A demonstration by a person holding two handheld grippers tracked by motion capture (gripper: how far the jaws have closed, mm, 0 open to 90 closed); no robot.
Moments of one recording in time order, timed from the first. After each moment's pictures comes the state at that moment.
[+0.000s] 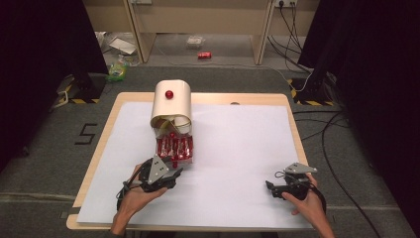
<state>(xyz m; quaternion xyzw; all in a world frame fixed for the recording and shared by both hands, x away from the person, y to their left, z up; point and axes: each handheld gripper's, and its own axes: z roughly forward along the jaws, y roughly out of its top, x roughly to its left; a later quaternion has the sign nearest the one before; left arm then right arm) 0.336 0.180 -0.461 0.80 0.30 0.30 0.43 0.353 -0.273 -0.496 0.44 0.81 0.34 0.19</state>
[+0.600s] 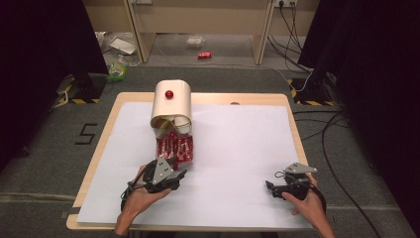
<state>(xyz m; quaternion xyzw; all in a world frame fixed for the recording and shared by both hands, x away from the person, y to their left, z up) 0.336 0.168 -0.464 0.80 0.30 0.28 0.43 0.353 -0.273 -0.496 0.44 0.81 0.34 0.19</state>
